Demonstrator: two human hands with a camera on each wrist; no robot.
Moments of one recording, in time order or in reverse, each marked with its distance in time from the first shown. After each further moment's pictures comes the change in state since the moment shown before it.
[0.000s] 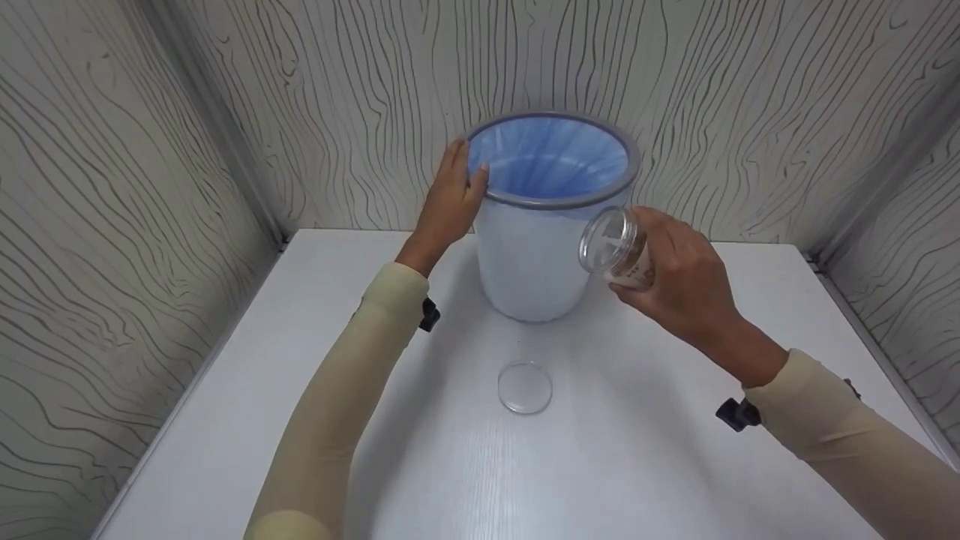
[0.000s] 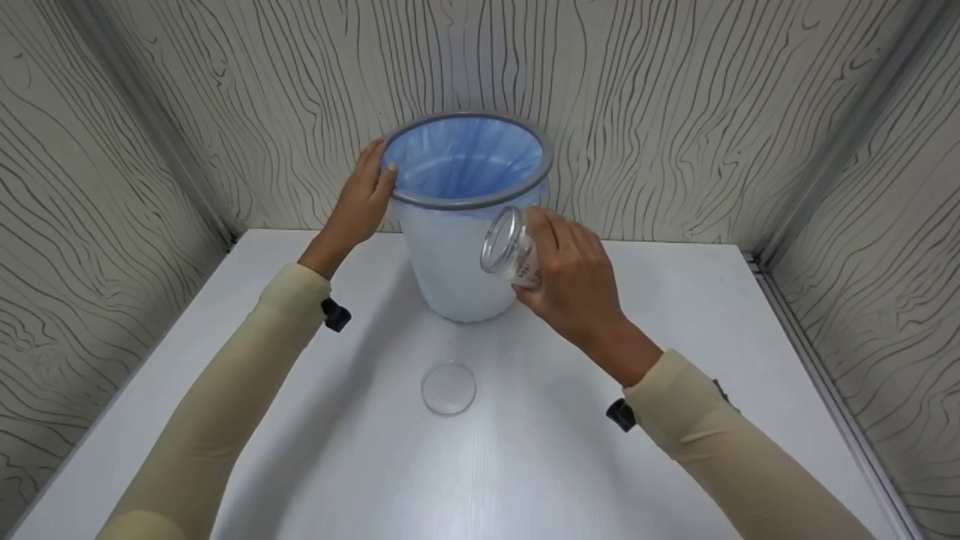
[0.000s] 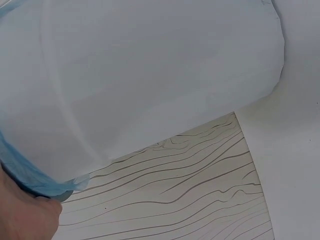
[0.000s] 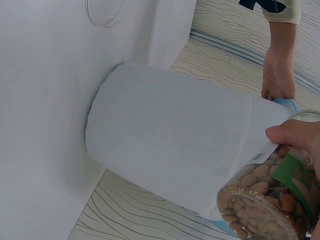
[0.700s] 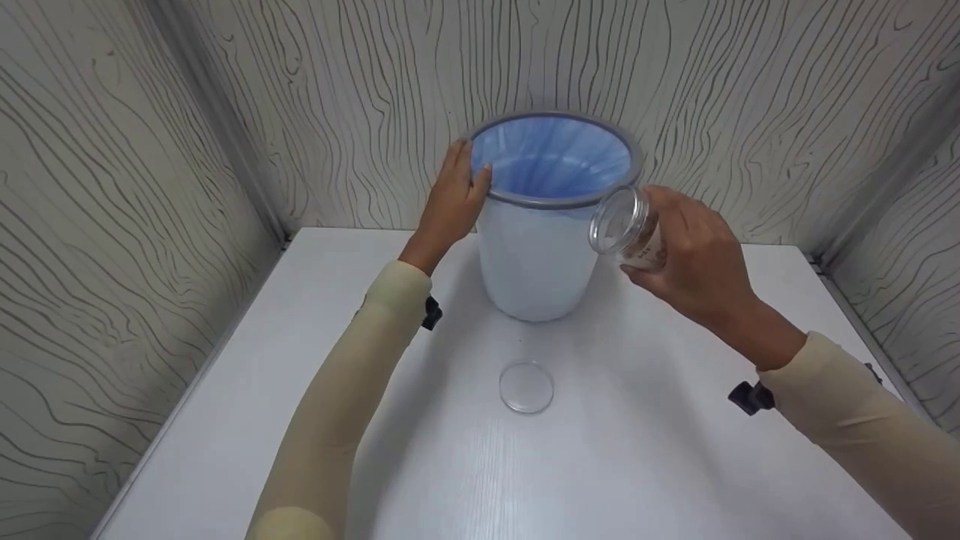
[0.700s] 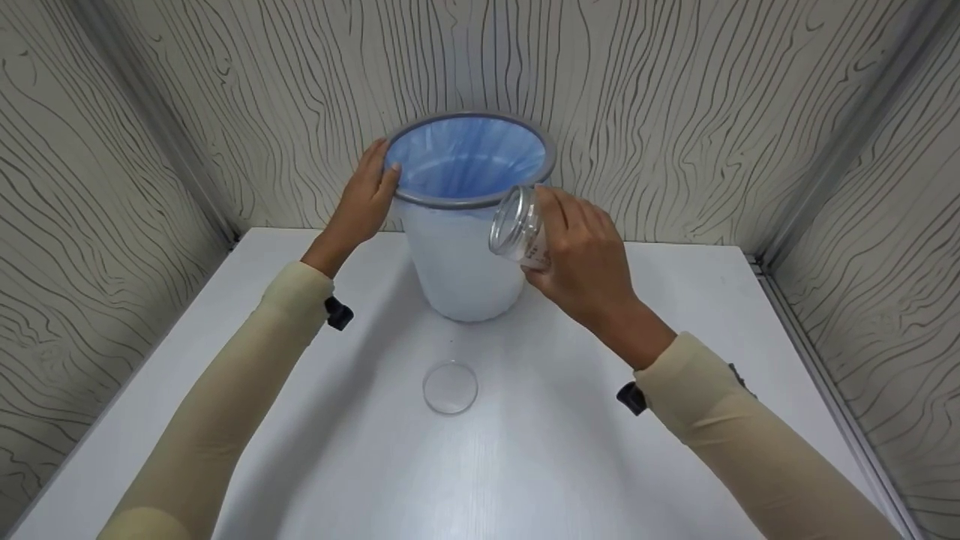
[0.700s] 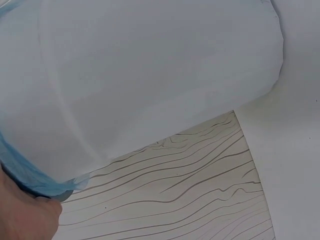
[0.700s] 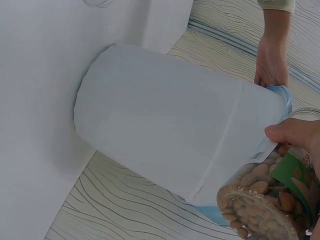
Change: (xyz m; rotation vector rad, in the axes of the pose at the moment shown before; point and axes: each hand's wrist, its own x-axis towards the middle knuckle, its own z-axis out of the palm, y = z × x) left_hand 0.002 -0.001 0.003 0.023 -0.004 -0.015; right_hand 0.019 0.009 -0.013 -0.019 0.034 -0.038
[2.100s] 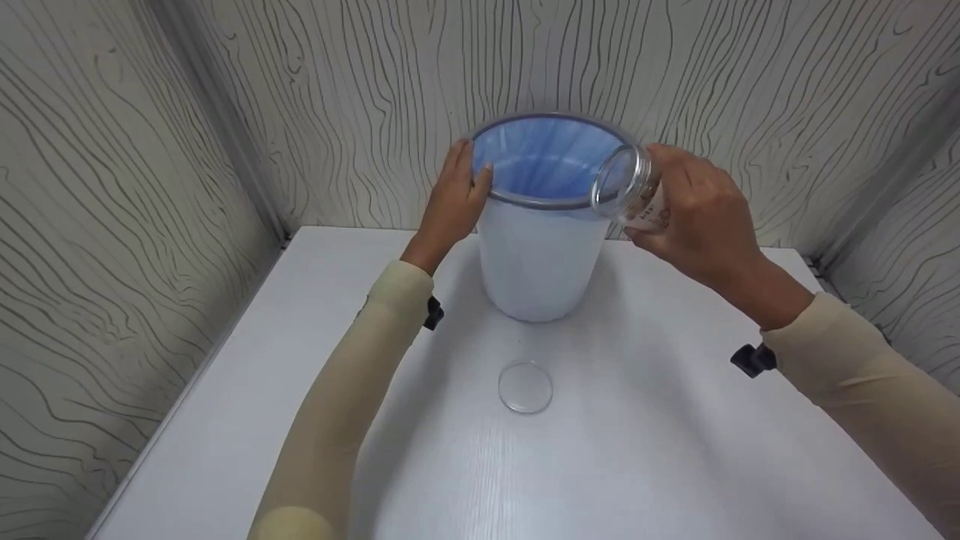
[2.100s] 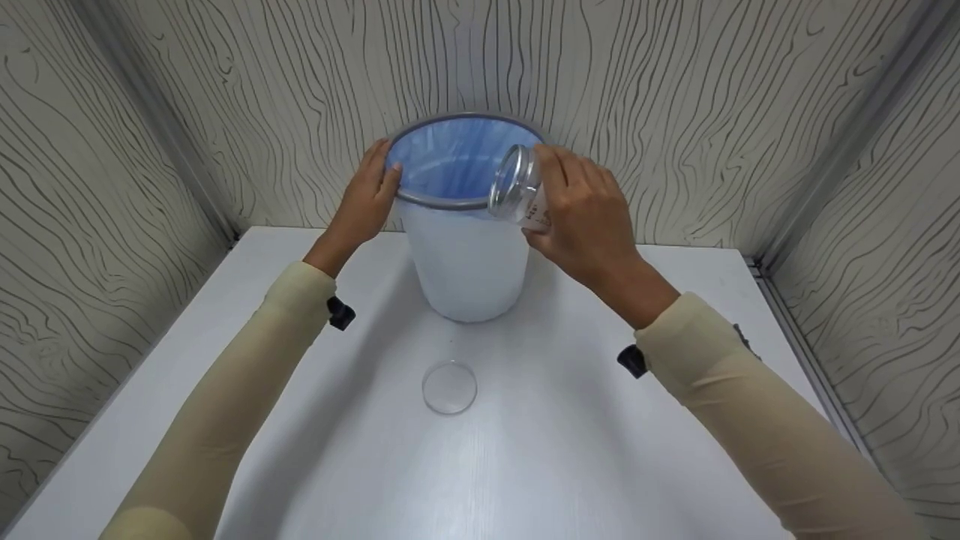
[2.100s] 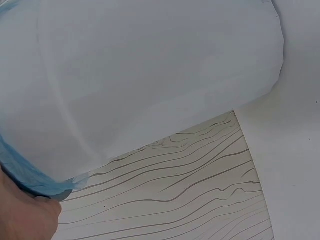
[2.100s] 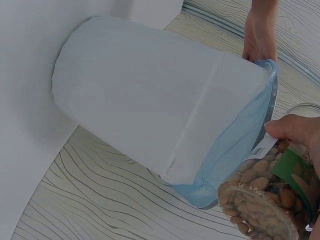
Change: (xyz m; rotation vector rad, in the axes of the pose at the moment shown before) left_hand 0.003 0.001 0.003 0.008 0.019 0.017; right_hand 0.042 0.014 -0.012 -0.026 -0.010 -0.009
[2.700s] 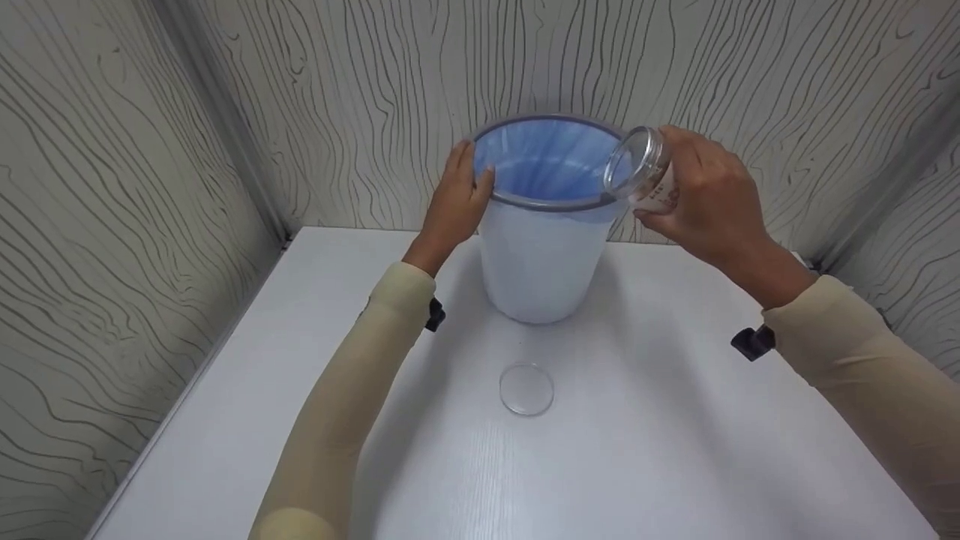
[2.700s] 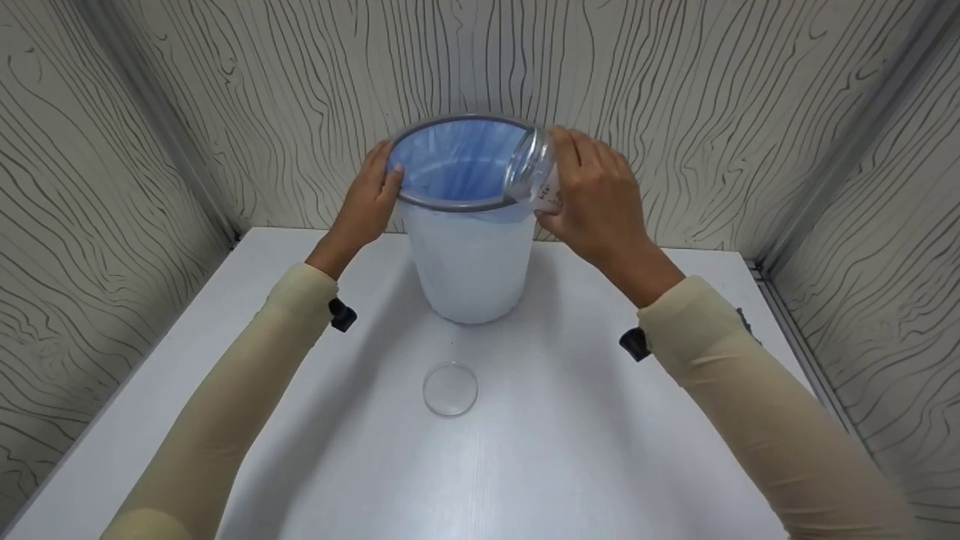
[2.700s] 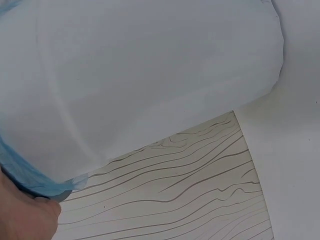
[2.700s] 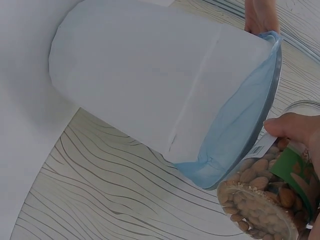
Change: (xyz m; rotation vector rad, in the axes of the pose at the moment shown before) left_hand 0.000 0.000 0.003 -0.012 0.016 0.004; right_hand 0.013 0.020 0.001 -0.023 -0.021 0.043
